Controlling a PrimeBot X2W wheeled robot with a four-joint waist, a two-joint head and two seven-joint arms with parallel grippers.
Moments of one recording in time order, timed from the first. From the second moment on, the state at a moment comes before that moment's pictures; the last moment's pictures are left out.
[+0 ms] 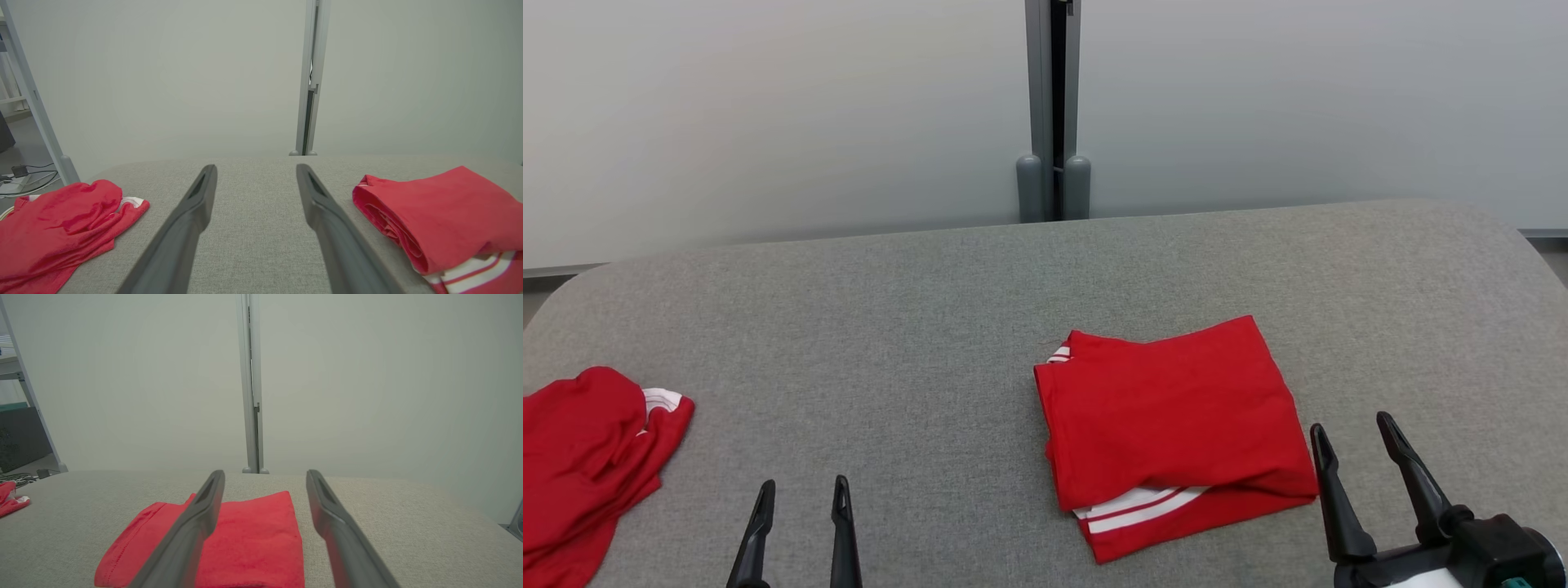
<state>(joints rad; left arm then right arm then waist) 0.26 0.05 -0.11 -0.06 -0.12 0.15 -0.26 0.10 -0.11 0.13 0.07 0.15 0.13 -0.26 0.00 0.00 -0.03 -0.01</state>
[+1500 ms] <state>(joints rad) 0.06 0.05 -0.26 -0.07 -0.02 0.11 -0.26 -0.33 -0.59 0.46 0.32 1.20 0.13 0.29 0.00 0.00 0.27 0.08</state>
